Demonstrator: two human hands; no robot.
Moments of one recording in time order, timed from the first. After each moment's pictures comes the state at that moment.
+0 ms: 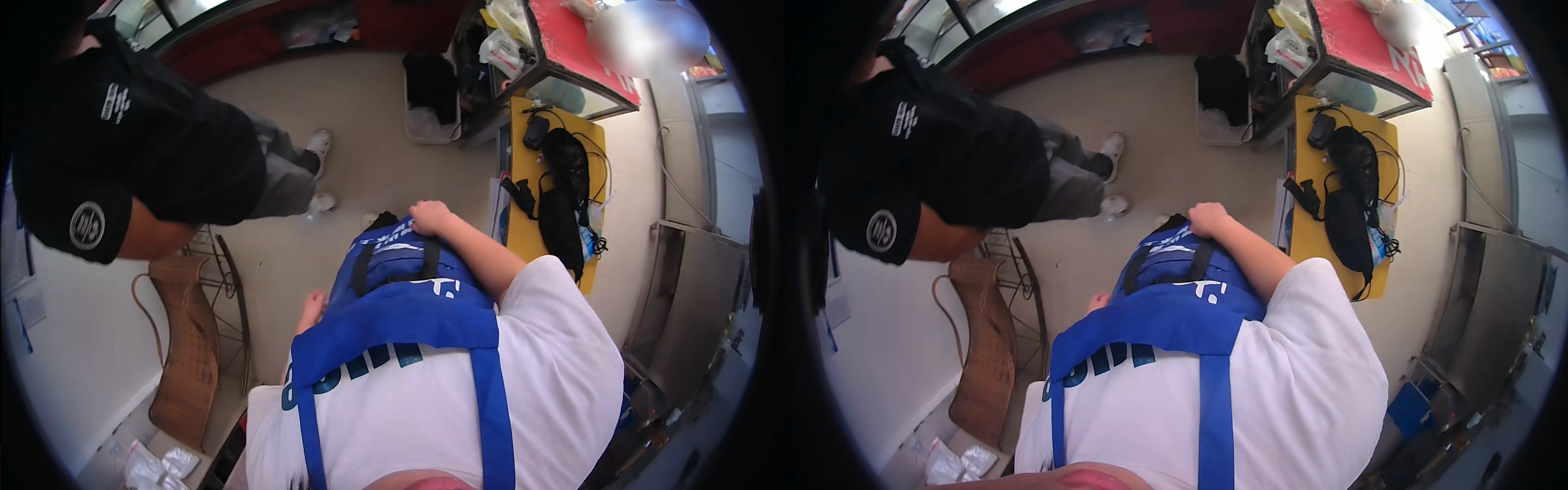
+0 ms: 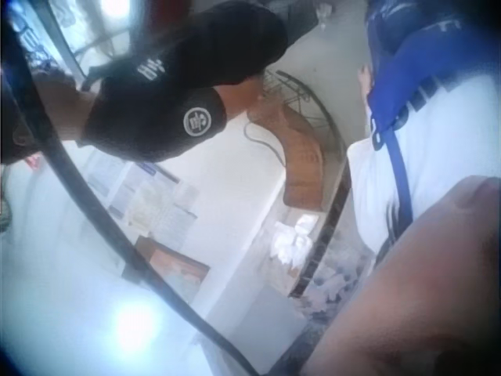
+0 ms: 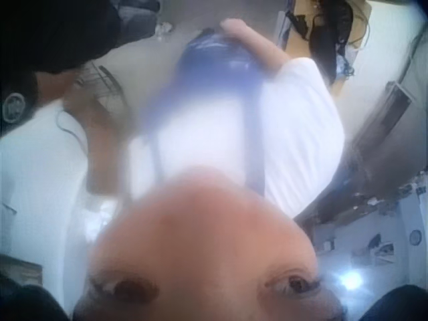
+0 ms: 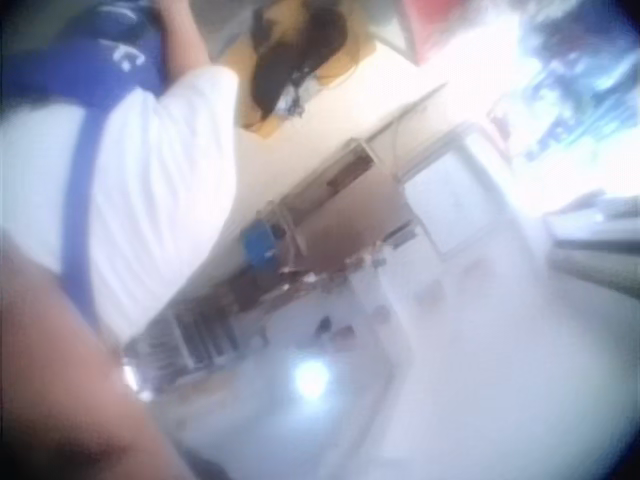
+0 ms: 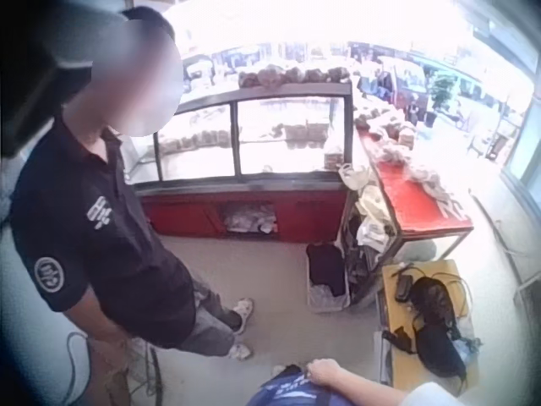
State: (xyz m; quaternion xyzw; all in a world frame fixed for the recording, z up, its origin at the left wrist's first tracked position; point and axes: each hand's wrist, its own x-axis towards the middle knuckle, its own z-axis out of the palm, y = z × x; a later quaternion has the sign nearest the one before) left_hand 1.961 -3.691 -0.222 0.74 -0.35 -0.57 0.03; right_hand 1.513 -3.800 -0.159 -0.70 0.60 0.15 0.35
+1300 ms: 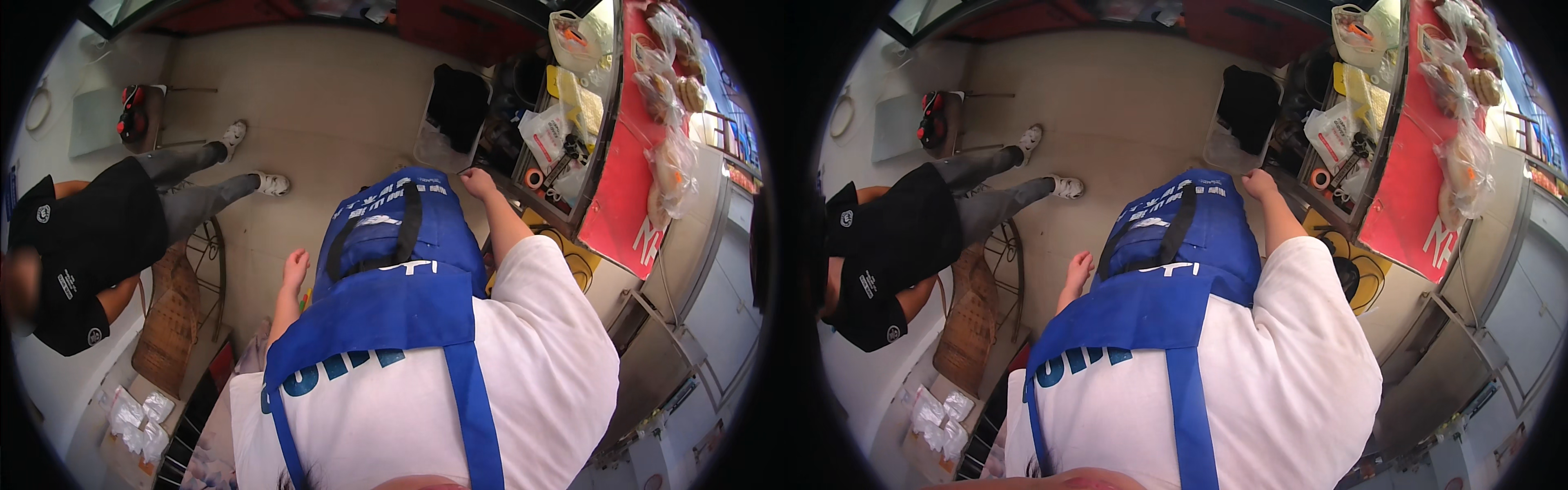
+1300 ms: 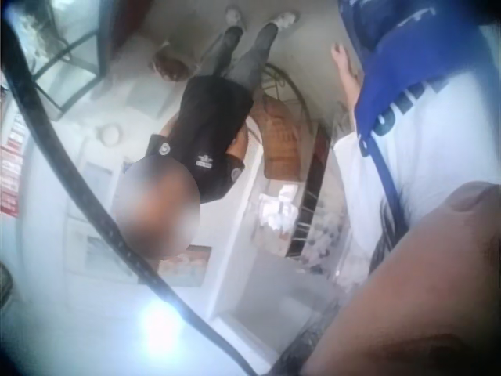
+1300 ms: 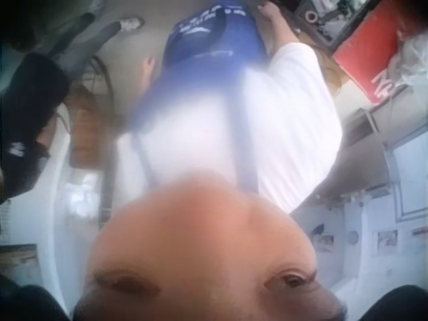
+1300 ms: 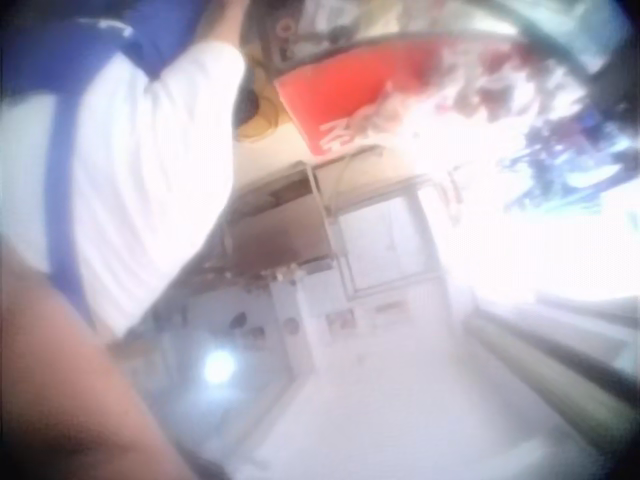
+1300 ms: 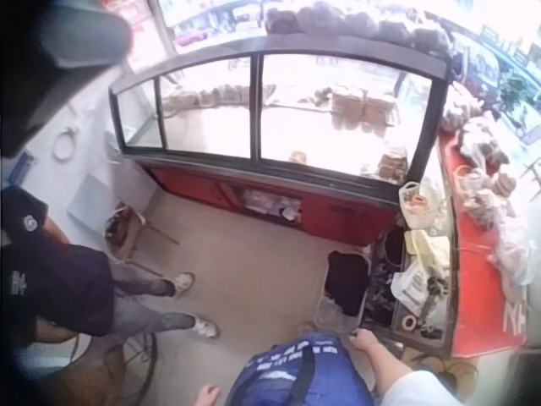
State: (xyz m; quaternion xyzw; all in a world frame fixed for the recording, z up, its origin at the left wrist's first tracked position) left_hand 1.802 -3.938 -0.185 0.80 -0.26 -0.54 0.05; right_hand 1.260 -4.061 -0.271 -0.45 0.77 0.07 0.45
